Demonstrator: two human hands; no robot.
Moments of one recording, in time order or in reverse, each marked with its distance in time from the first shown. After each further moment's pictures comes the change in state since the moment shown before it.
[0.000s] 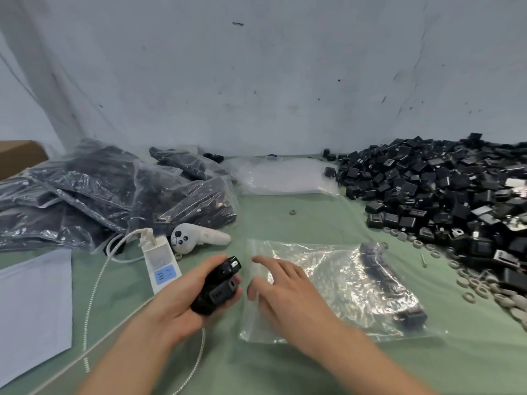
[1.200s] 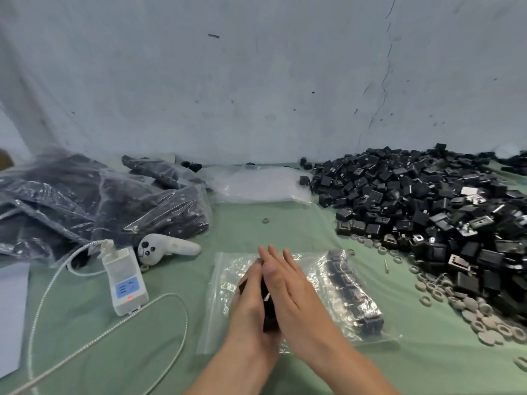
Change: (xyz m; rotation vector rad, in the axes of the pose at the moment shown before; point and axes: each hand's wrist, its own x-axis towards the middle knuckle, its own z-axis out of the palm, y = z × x) left_hand 0.008 -0.104 0.109 -0.260 -0.190 0.152; right_hand -0.030 0.007 -0.059 0.788 0.052 0.485
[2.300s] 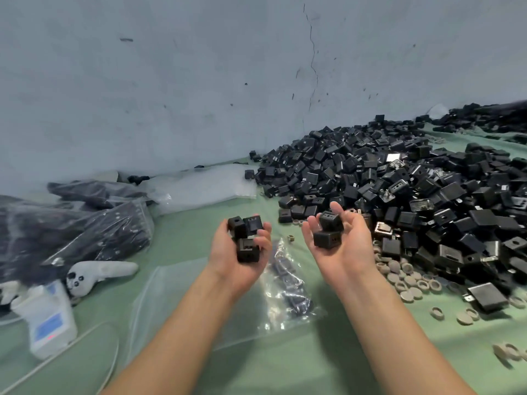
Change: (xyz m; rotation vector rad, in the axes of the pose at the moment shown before) left_hand 0.062 -0.017 0.098 -0.168 -0.120 -0.402; right_hand 0.007 0.059 -0.157 1.572 0.687 0.232
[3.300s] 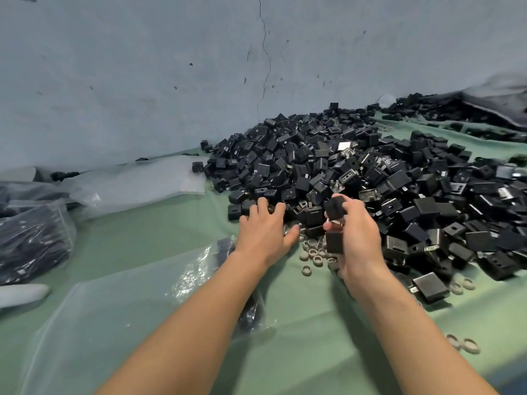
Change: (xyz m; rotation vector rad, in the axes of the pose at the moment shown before) left_hand 0.152 -0.088 0.007 2.538 0.091 1.009; right_hand 0.031 -0.073 -0.056 -0.741 0.230 -0.433
